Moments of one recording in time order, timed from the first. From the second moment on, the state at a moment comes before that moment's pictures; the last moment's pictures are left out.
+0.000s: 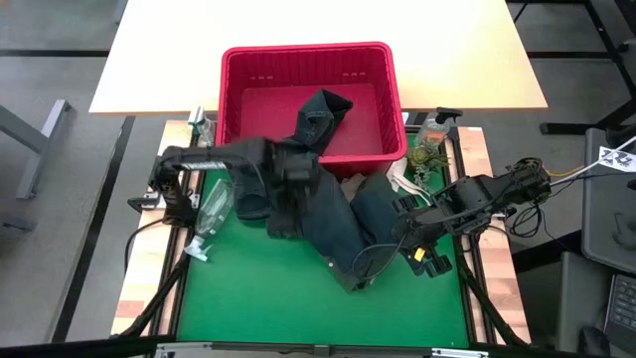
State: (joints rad) left arm -0.03 1.84 2.05 -1.53 -0.02 -0.14; right arm 0.37 1.55 1.86 -1.57 -0.05 0.05
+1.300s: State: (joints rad) left arm -0.16 1.44 0.80 -0.71 -0.02 -0.78; right arm 0.37 1.55 1.86 -1.57 -0.06 0.05
